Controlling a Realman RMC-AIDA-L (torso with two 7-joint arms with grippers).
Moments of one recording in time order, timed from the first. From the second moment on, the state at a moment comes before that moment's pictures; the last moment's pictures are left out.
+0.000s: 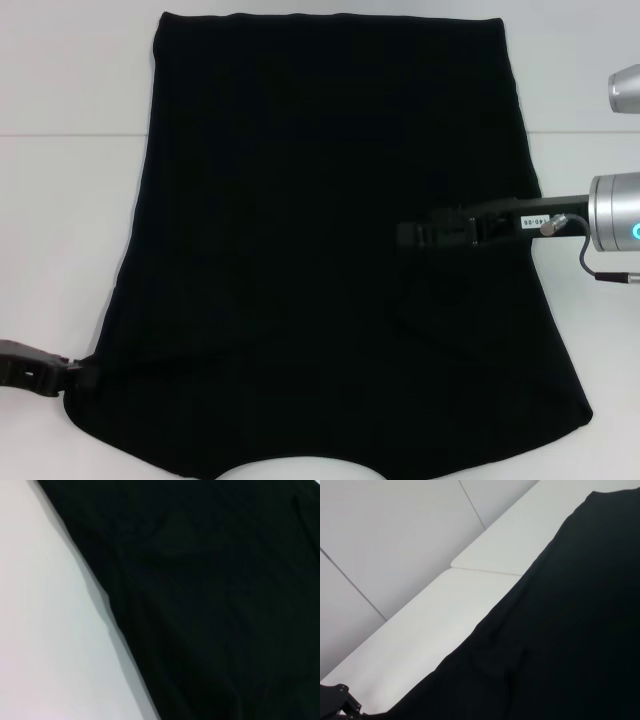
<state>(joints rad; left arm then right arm) -0.49 -2.07 0.48 0.96 2.61 1.58 -1.94 0.78 2.02 -0.78 -0.55 -2.09 -1.29 1.92</state>
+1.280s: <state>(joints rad) -0.45 -2.06 0.23 0.85 2.61 1.57 -1.83 0.51 1.80 -0.75 -0.55 -2.22 -1.64 2.32</state>
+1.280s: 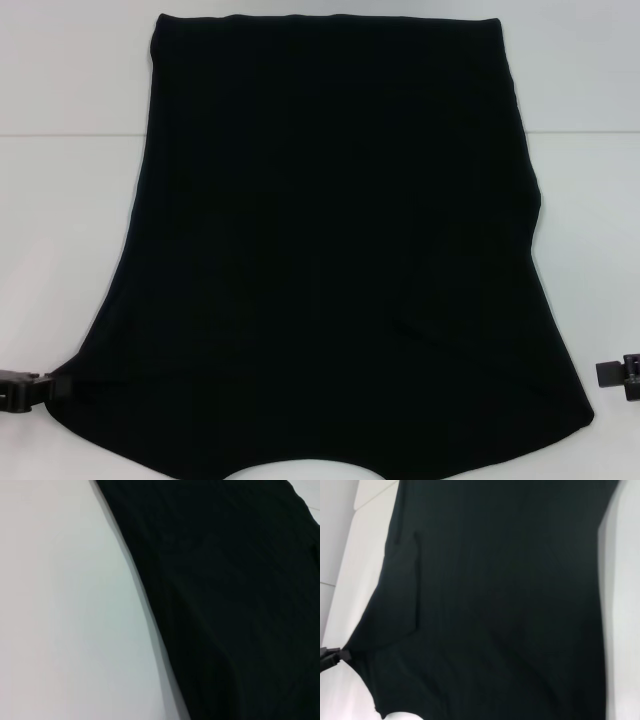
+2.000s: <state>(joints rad) -0.46 -2.05 0.23 0.85 2.60 1.57 -1.82 0.59 1.86 -0.76 -0.51 -2.35 -1.55 2.32</state>
